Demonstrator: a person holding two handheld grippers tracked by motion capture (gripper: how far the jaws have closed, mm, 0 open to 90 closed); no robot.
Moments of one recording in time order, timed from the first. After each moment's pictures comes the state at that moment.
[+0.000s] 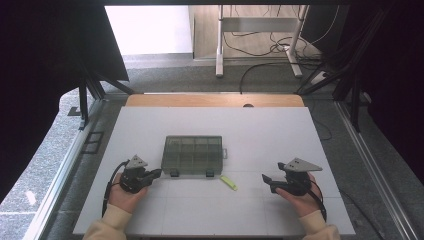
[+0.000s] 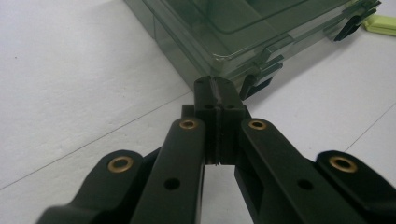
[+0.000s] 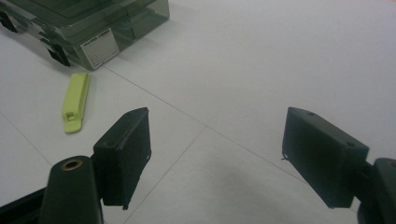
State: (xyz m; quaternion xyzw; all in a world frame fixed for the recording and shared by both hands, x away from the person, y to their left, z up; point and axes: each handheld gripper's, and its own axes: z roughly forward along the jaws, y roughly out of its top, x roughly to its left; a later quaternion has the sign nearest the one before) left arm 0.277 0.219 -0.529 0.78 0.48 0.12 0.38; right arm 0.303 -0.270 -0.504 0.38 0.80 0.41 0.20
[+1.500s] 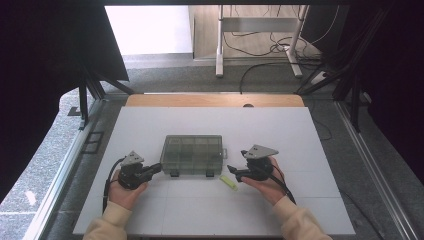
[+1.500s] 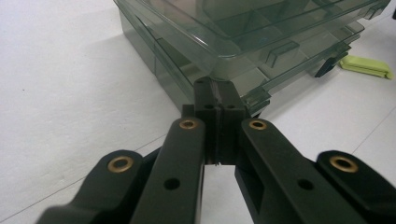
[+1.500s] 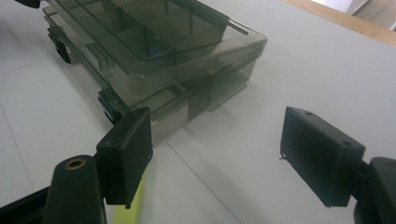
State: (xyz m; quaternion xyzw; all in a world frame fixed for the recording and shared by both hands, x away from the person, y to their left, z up) left arm 0.282 0.223 -0.521 0.76 0.47 0.12 0.43; right arm 0.340 -0.169 -0.499 0.28 0.84 0.43 0.18
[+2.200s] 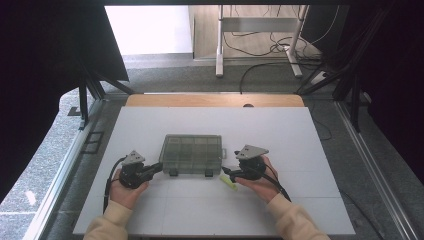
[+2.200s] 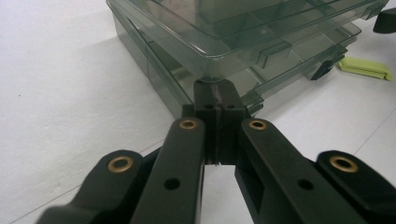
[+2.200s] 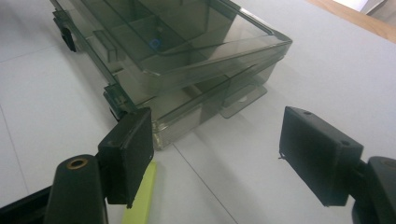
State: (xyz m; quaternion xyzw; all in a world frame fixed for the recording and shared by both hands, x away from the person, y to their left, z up) left arm 0.285 0.221 -0.520 0.76 0.47 0.12 0.43; right arm 0.343 -0.153 -0.505 0.25 0.86 0.41 0.18
